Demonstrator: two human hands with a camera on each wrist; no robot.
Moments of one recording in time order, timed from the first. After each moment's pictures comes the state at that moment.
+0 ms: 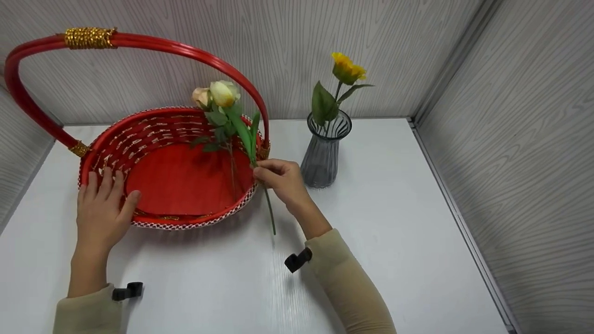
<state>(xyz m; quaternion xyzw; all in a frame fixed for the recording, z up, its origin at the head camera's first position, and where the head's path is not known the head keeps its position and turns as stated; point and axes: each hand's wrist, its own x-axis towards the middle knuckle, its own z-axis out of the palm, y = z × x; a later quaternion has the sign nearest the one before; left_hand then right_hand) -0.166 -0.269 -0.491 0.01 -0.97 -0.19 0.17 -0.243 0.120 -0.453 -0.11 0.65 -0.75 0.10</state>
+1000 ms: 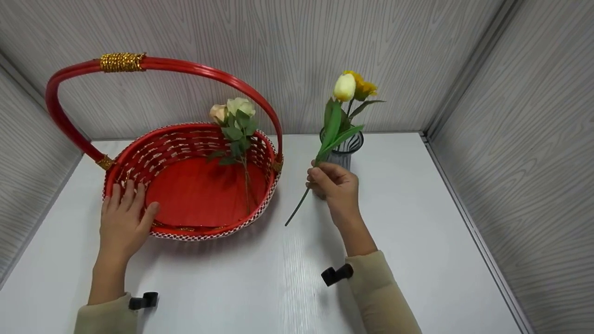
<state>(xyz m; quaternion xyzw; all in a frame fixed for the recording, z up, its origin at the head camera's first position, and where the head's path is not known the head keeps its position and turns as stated) -0.167 -0.270 -0.491 0.01 -0.97 -0.18 0.18 -0.234 0.183 -0.437 -0.11 0.57 -0.82 -0.06</state>
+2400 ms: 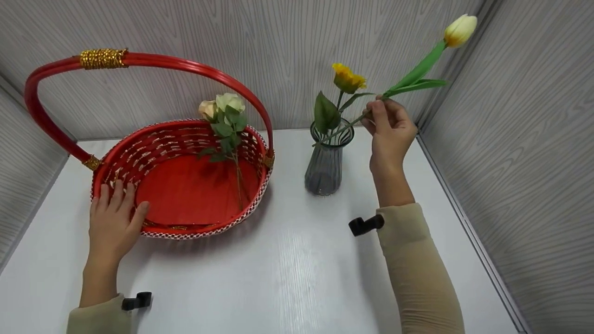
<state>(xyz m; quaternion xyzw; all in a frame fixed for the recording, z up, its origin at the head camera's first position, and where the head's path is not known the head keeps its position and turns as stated) -0.166 -0.269 -0.490 0.01 -0.97 -0.19 0.18 -0.280 0.255 -0.346 0.01 0.47 -0.85 -0.22</state>
